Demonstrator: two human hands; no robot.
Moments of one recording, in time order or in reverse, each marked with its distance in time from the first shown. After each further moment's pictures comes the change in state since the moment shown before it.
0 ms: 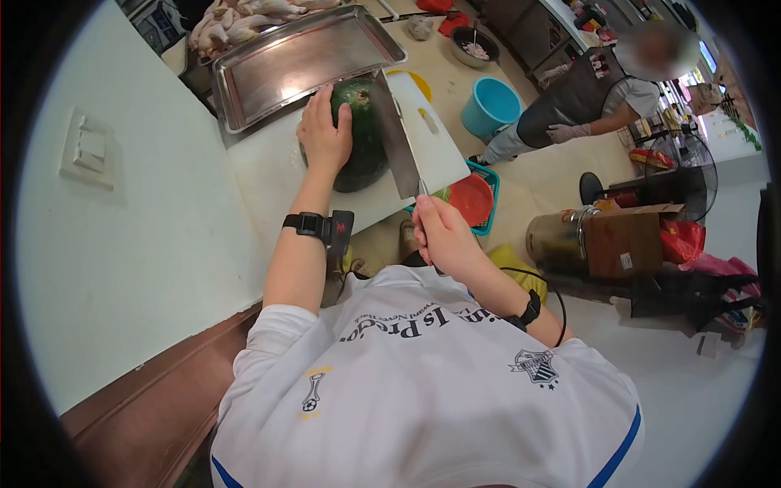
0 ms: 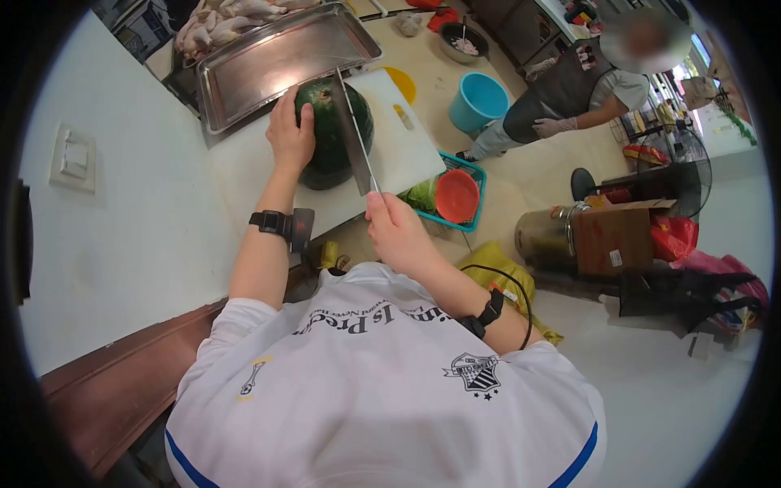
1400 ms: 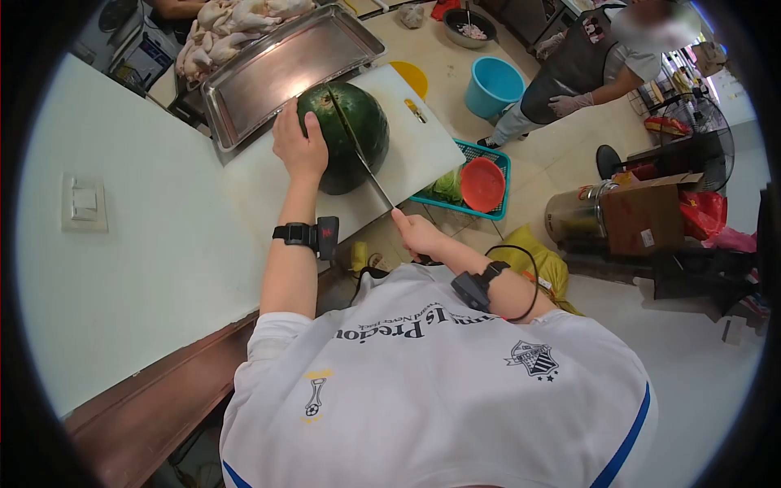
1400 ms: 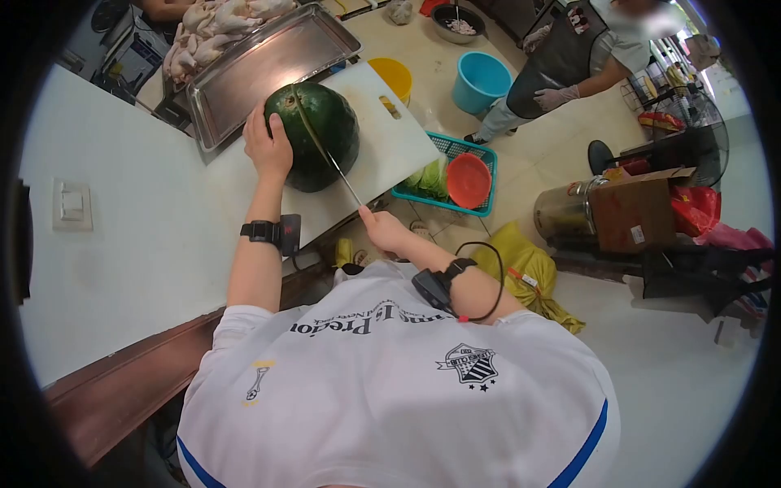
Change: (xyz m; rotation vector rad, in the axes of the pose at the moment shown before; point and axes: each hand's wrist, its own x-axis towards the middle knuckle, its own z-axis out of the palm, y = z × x) left_hand 0.002 0.010 -0.004 0.036 0.041 0.028; right_hand 0.089 0.133 -0.035 -0.258 -0.150 0.288
